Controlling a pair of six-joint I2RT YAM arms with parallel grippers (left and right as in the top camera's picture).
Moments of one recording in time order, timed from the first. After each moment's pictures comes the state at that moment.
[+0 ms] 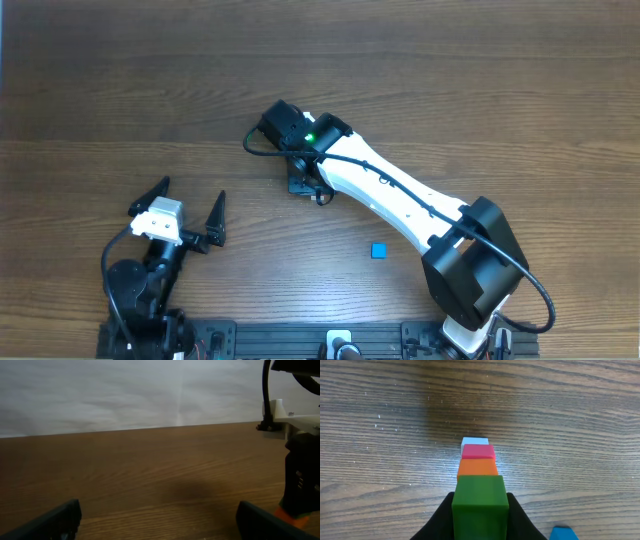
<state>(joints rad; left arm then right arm) 0.03 0.01 0.04 -0.11 0.29 -0.02 0.77 1.89 1.49 -1.07 0.11 0.73</state>
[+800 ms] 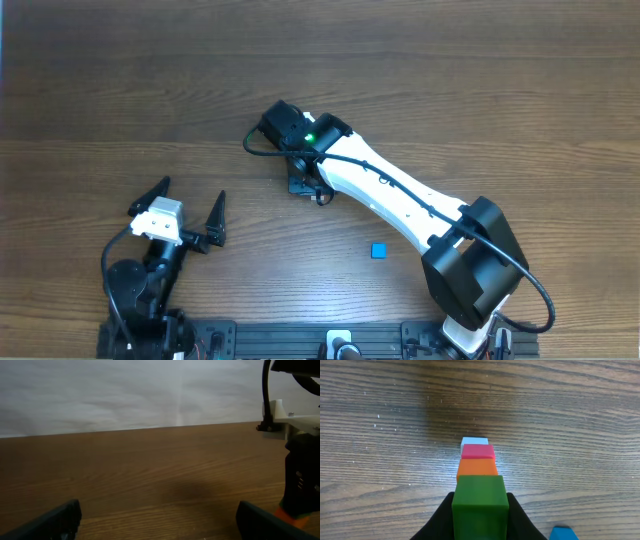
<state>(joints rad) 0.03 0.01 0.04 -0.11 0.29 -0.02 0.77 1.89 1.49 -1.07 0.11 0.73</state>
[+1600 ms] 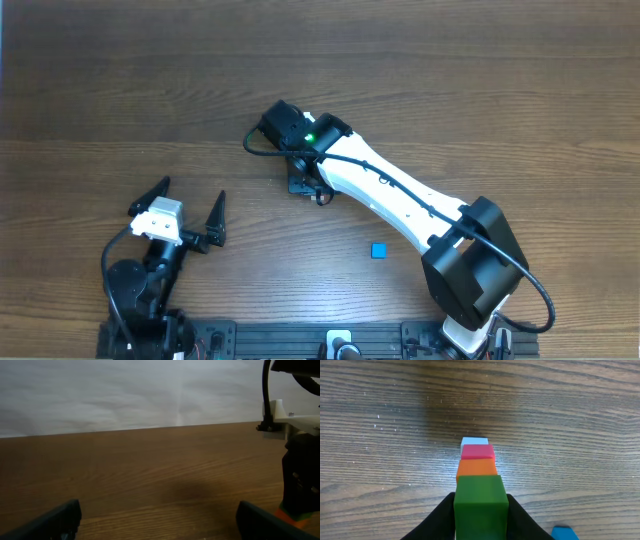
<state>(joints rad) 0.03 0.01 0.04 -0.11 0.29 -0.02 0.77 1.89 1.49 -1.07 0.11 0.73</state>
